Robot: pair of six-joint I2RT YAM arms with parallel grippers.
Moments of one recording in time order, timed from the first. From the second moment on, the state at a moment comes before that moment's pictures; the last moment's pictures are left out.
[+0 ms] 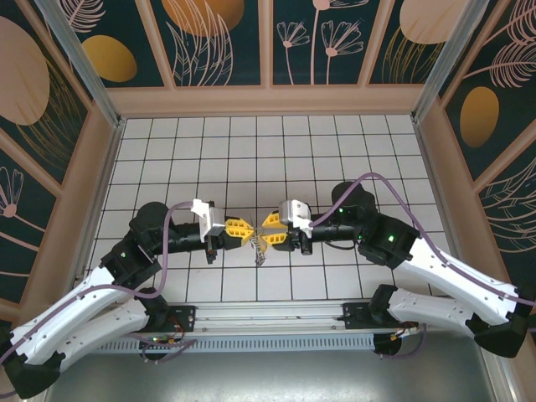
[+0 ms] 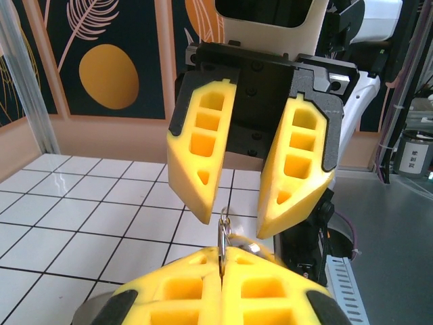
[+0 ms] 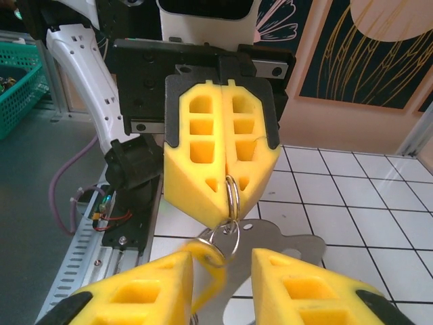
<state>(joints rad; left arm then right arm) -0.81 0.70 0.71 -0.08 0.63 0.01 1.00 0.92 0.97 -0.31 -0.54 -0.32</state>
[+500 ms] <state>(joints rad) -0.81 0.71 0.71 -0.08 0.65 0.01 0.99 0.91 0.97 -0.30 -0.53 -0.31</state>
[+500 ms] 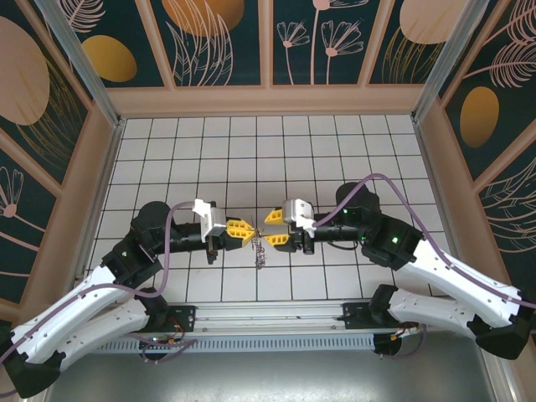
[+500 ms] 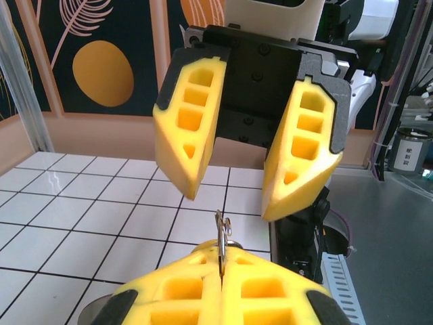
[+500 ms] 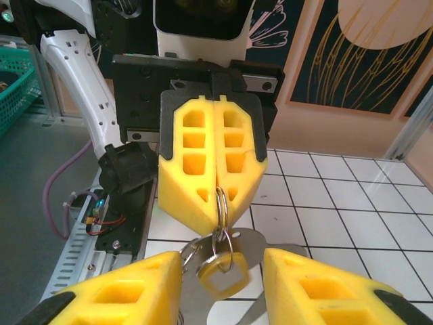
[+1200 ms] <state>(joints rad) -0.81 0.71 0.71 -0.09 0.65 0.01 0.98 1.00 0.97 -0.27 -0.60 -0.31</state>
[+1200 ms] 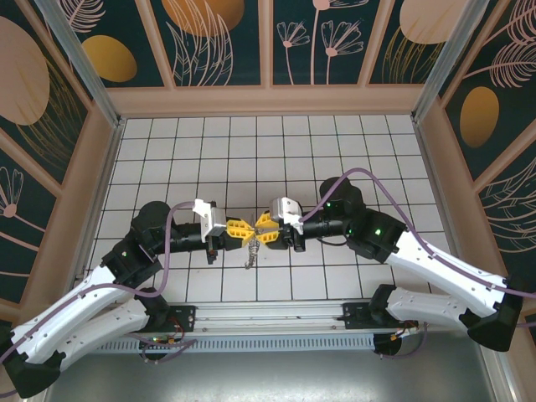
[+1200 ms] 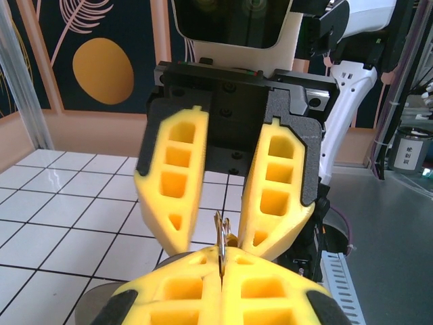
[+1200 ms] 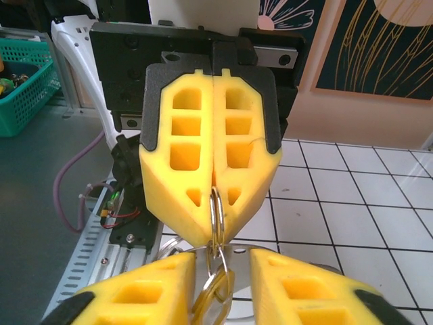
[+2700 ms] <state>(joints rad) -0.81 0.74 0.78 -0.26 0.53 0.06 0.97 0.99 0.99 -0.29 -0.49 -0.36</state>
